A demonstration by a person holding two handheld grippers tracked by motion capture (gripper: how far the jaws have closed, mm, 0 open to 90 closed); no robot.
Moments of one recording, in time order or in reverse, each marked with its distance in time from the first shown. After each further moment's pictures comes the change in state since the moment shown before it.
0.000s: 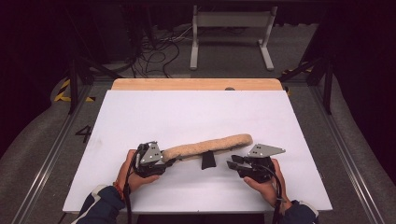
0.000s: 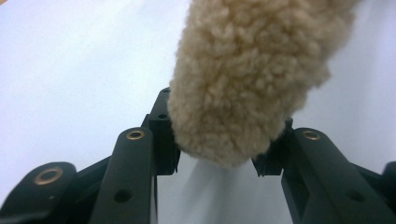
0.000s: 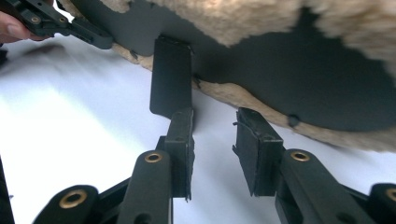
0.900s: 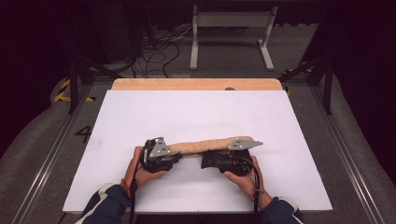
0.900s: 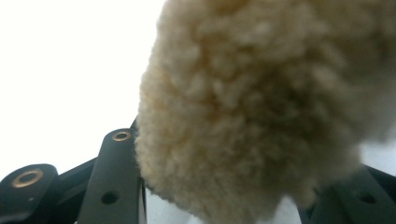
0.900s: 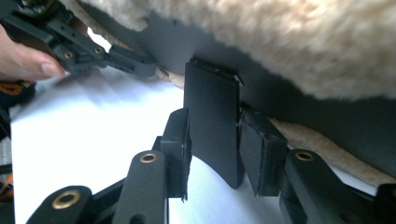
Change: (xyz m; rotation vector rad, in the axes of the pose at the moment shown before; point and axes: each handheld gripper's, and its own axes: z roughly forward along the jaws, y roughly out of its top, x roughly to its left) left arm 0.002 0.011 0.024 0.003 0.017 -0.030; right arm 0.011 0.013 0.057 0.008 0.111 0.104
